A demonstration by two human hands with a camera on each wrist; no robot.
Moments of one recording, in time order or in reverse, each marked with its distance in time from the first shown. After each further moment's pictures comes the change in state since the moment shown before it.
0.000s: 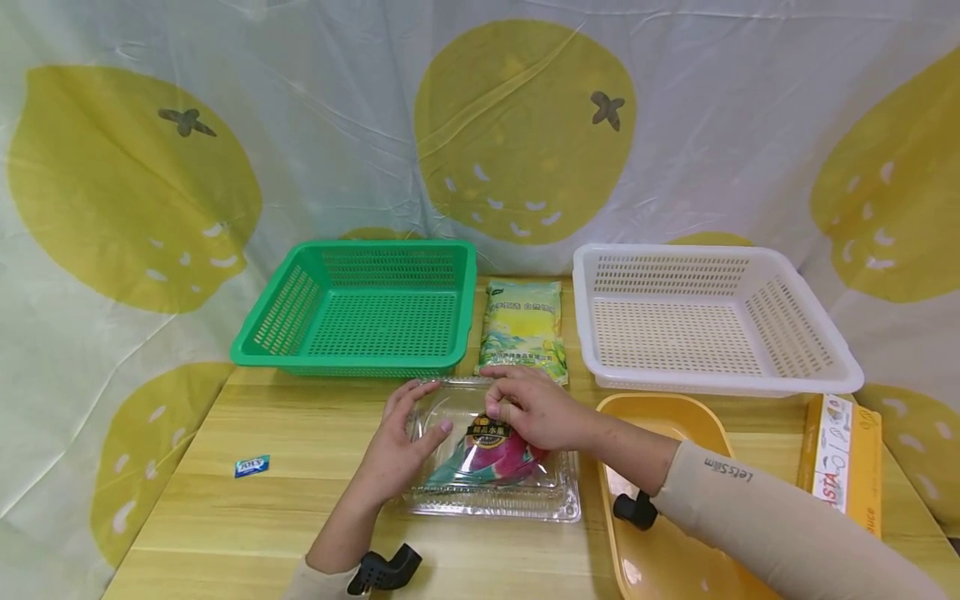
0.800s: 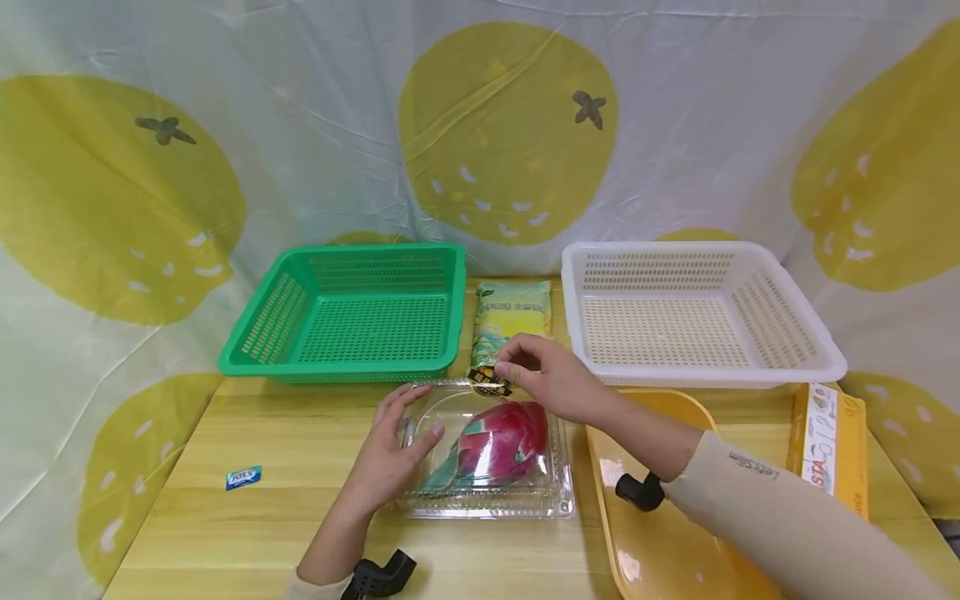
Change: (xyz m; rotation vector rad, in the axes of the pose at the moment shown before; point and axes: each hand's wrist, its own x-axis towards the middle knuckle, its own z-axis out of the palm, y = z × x) left_hand -0.003 -0.001 -0.002 0.012 0.000 -0.013; right_hand -0.006 -0.010 -0.034 0.200 0.215 0.129
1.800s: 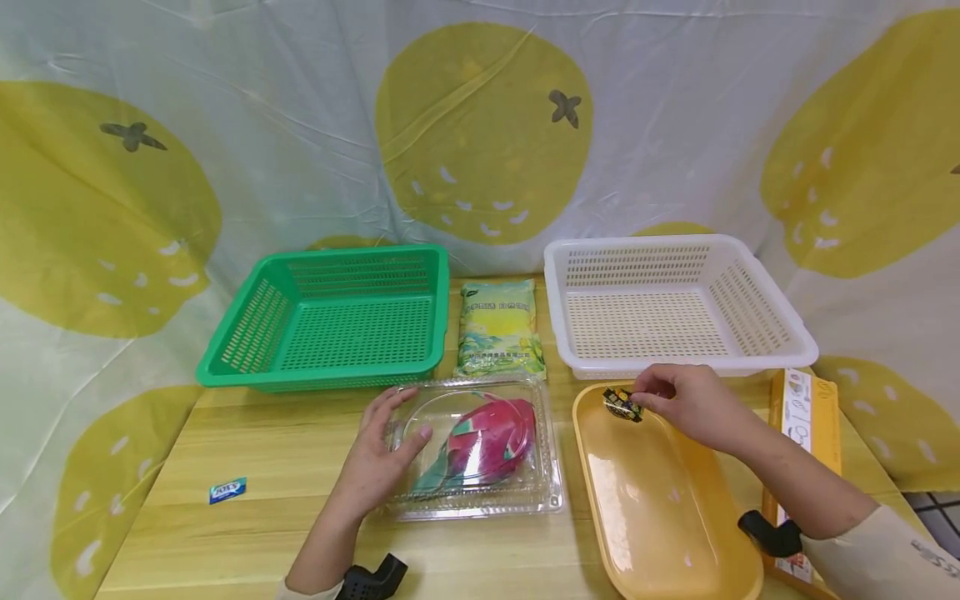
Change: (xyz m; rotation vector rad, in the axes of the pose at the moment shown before) left_hand 0.002 -0.002 -0.001 0.021 -0.010 -0.001; right_hand -0.111 0.059 -0.095 -0.533 0.140 0.180
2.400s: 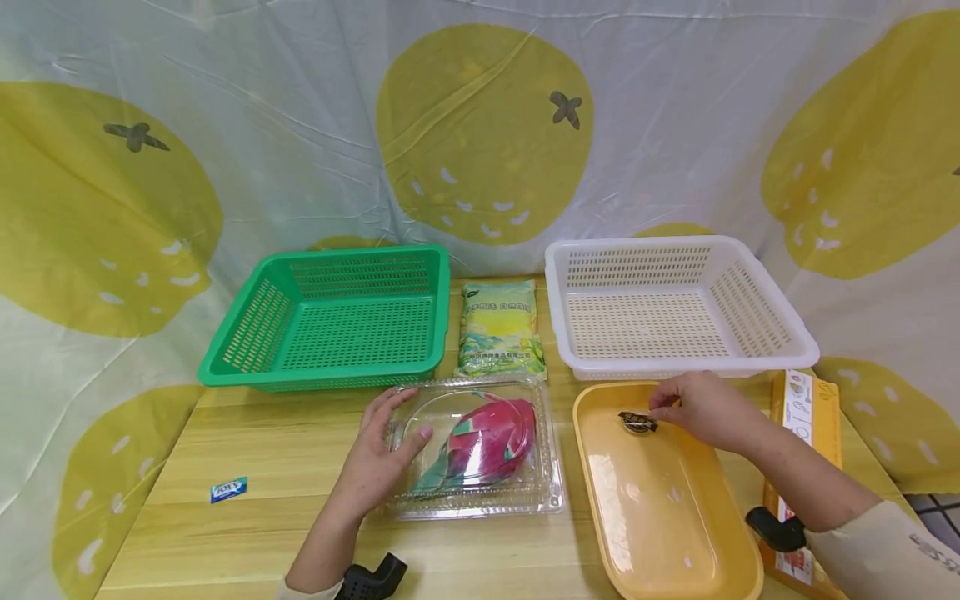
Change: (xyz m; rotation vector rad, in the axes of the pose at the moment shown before) left_hand 0.001 0.000 -0.001 0.001 -0.002 0.004; right_hand 0.002 0.027 0.001 -0.091 -0.152 -0.031
